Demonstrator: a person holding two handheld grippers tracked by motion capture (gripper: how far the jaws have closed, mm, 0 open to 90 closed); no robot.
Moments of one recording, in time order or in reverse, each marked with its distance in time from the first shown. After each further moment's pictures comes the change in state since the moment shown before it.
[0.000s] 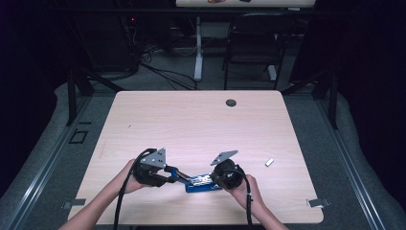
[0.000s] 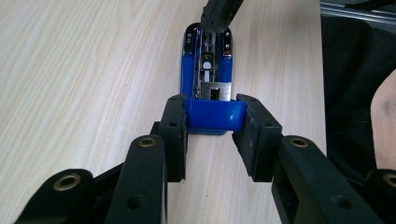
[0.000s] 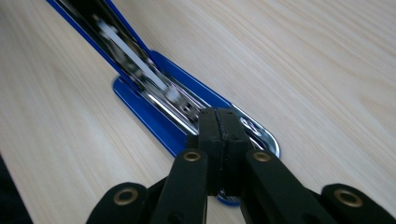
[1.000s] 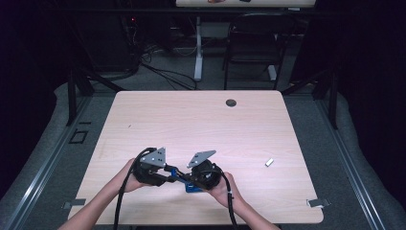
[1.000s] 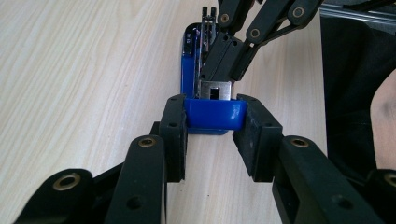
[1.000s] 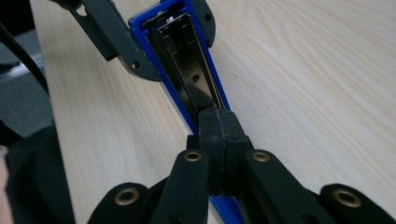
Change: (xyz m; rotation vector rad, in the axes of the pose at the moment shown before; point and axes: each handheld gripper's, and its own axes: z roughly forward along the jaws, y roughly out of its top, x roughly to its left) left arm 0.003 0.000 0.000 0.001 -0.009 -0.004; right arm 0.039 0.038 0.019 -0.116 0.136 -0.135
